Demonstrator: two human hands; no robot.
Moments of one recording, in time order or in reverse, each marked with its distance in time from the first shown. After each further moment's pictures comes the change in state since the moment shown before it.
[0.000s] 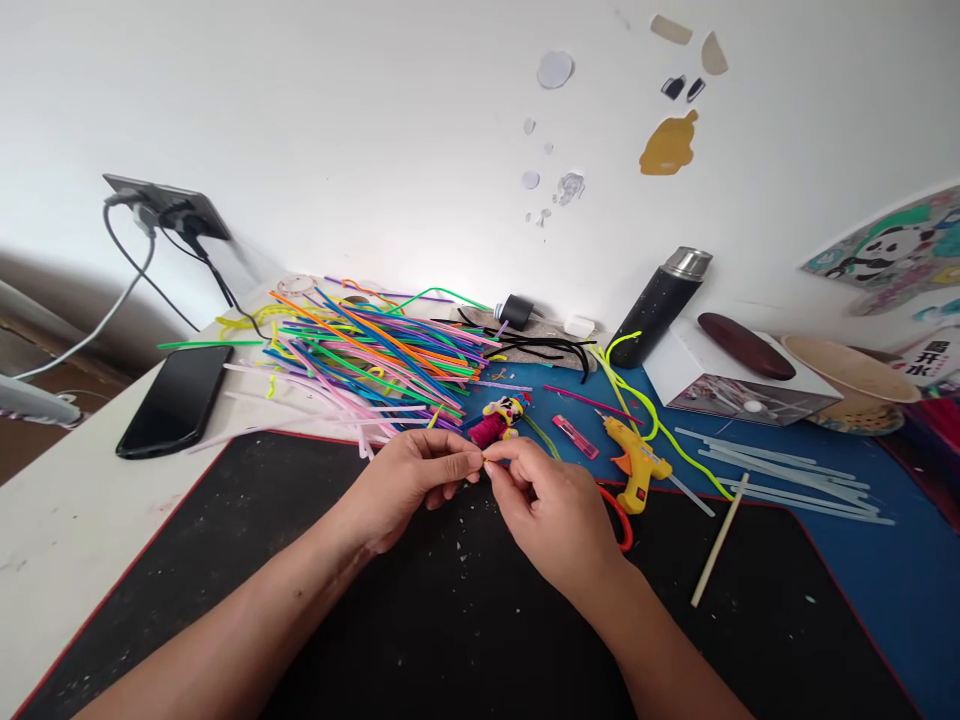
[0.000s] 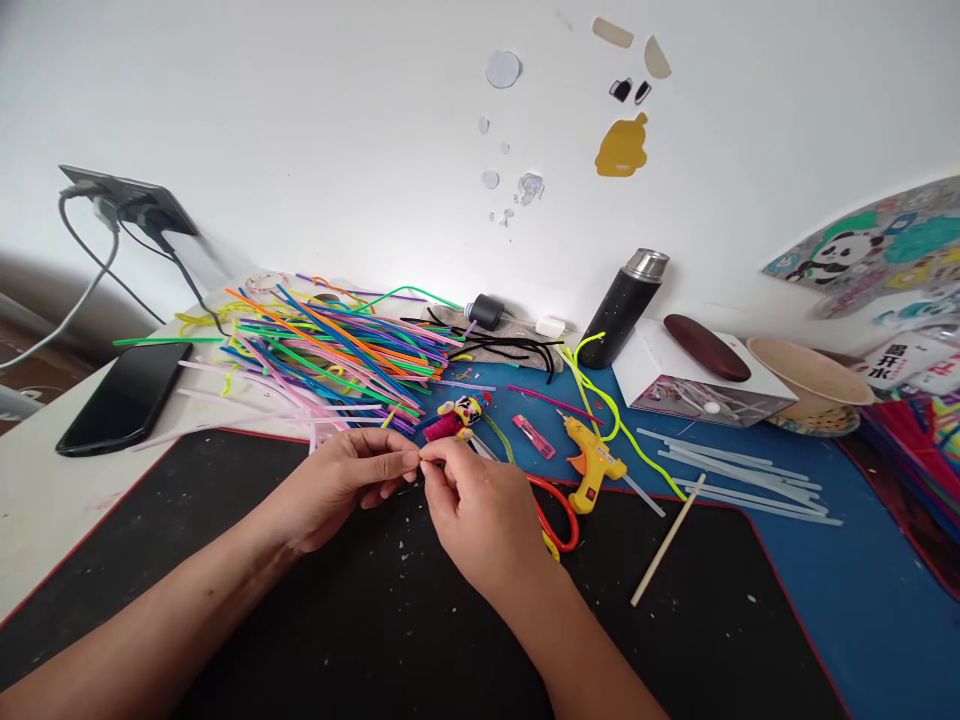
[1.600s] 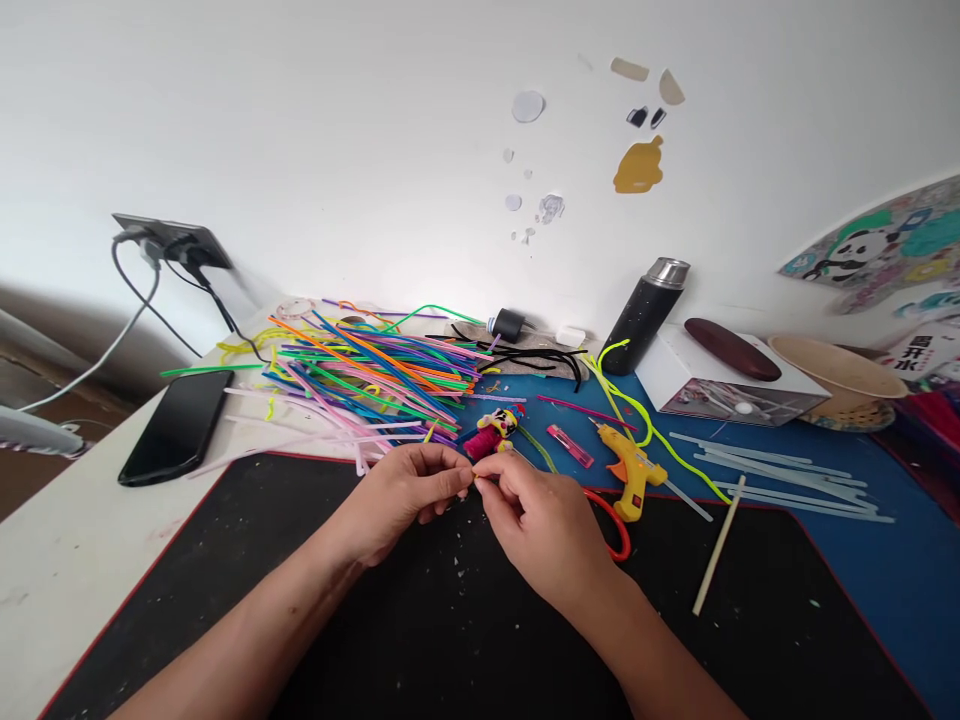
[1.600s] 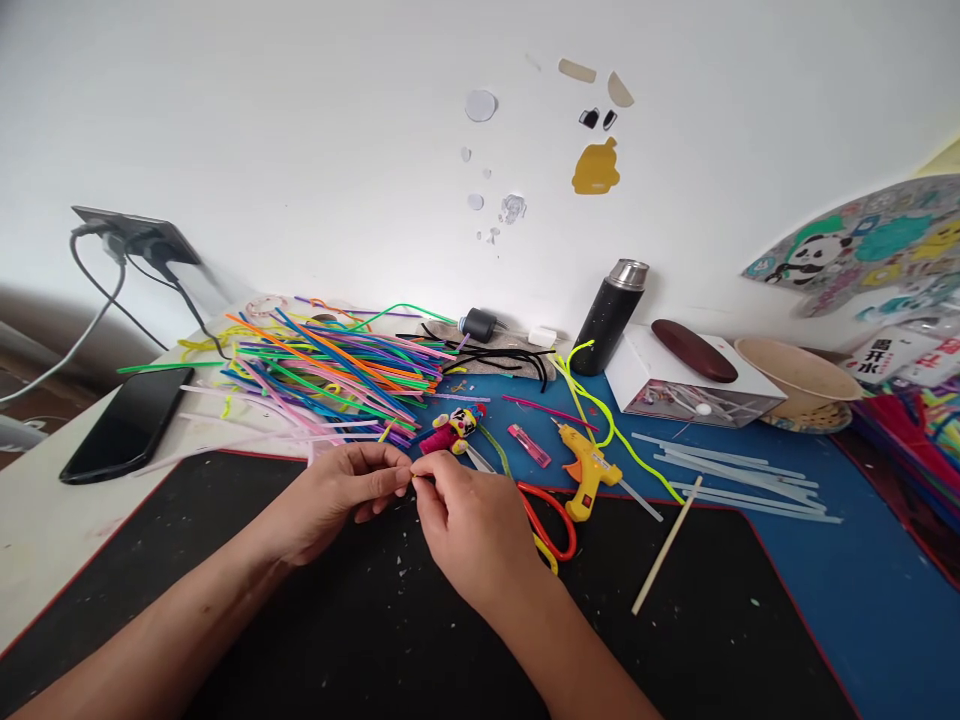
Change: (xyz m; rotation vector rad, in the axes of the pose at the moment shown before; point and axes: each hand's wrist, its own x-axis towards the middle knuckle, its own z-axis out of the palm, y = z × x) left_hand 0.000 0.003 -0.006 0.140 -0.023 -0.004; right_hand 0.000 -0.003 0.000 0.024 -0.043 0.003
